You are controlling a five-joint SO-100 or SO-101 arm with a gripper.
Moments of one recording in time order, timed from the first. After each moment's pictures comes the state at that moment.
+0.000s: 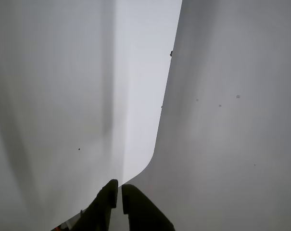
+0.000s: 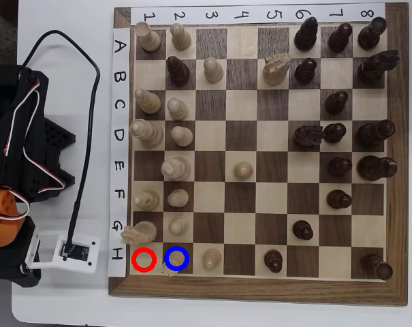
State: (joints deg) arm 98.6 192.6 176.8 61.9 -2.1
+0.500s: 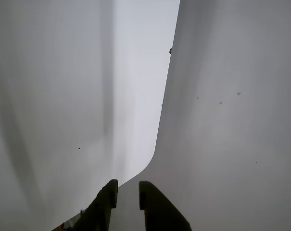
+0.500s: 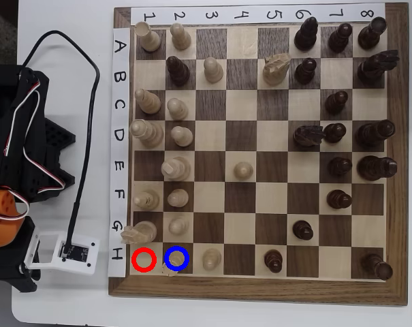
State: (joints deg) arm 99.0 192.6 176.8 61.9 -1.4
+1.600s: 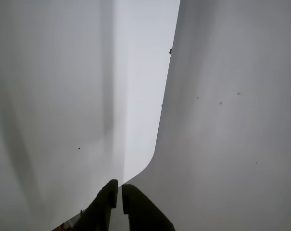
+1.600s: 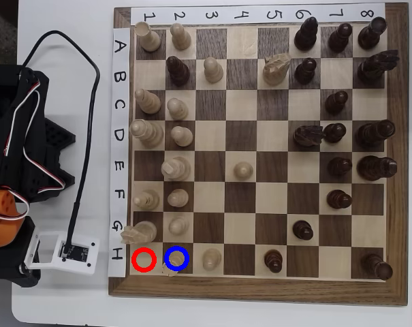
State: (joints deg) arm 99.0 192.6 176.8 61.9 -1.4
